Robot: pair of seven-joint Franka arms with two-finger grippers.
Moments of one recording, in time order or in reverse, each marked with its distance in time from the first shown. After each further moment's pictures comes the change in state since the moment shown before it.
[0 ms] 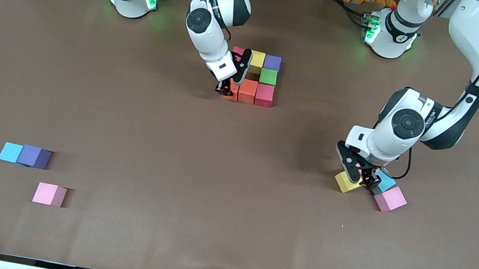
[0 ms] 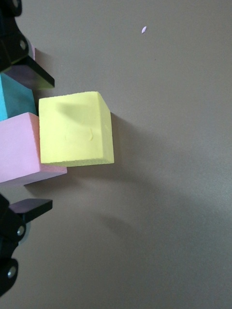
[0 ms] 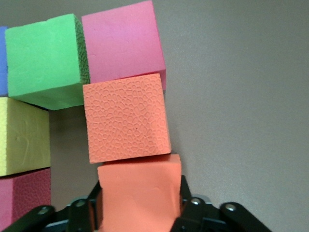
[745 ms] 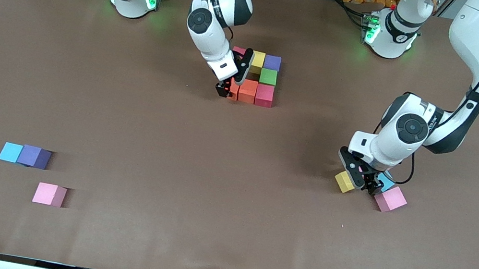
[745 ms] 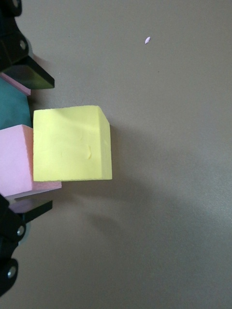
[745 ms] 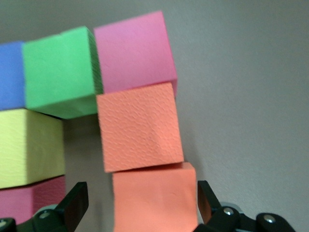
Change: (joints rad) left arm -0.001 0.032 0.027 0.006 0.000 0.058 -0.005; right arm 0.006 -0.022 -0.004 0.012 0.020 -0.053 0.006
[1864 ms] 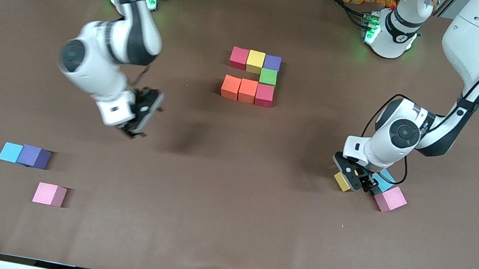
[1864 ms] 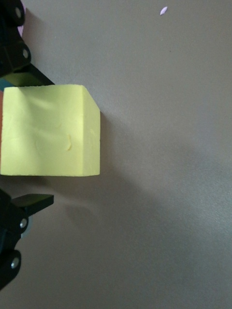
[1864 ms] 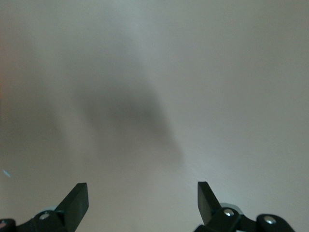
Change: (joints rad) left arm -0.012 0.064 -0.001 0.005 -0.012 0.030 -0.163; right arm -0.600 -0.069 -0.142 0.243 -0.400 -0.372 -0.169
